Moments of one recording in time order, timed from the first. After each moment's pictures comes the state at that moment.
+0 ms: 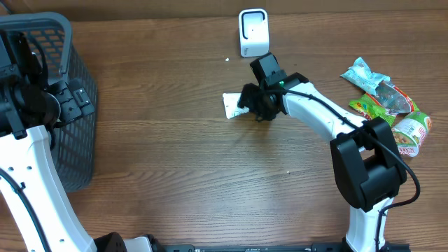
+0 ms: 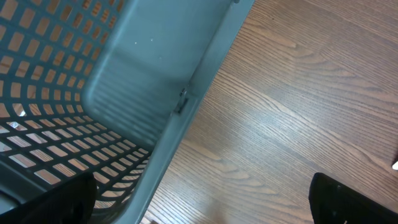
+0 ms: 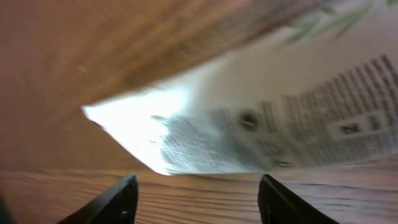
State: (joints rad) left arm 0.32 1.52 2.03 -1.63 -0.19 -0.18; right arm 0.49 2.06 1.49 -0.58 -0.20 0.86
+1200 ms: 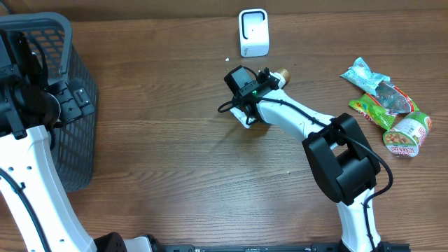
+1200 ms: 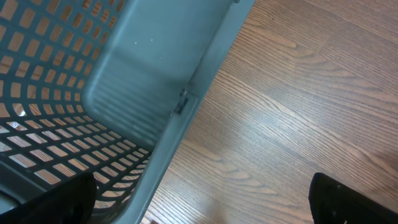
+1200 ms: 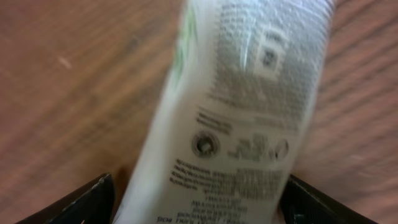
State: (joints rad) left arm 0.32 1.52 2.03 -1.63 -0.19 -0.18; right arm 0.60 2.19 1.56 -0.64 0.30 1.05
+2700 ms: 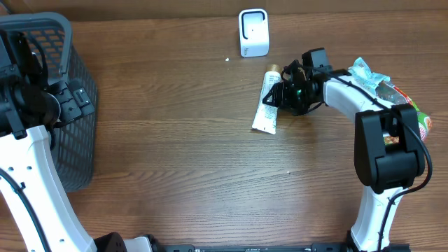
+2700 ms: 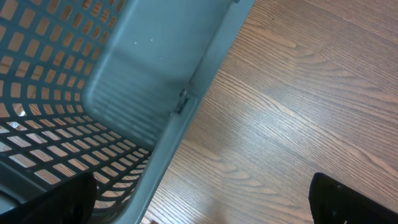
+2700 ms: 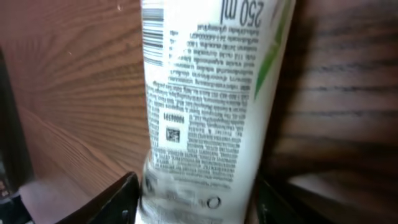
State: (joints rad) left arm 0.32 1.52 2.03 -1.63 -0.19 -0.18; right arm 0.19 2.12 1.39 -0.49 -0.59 0.34
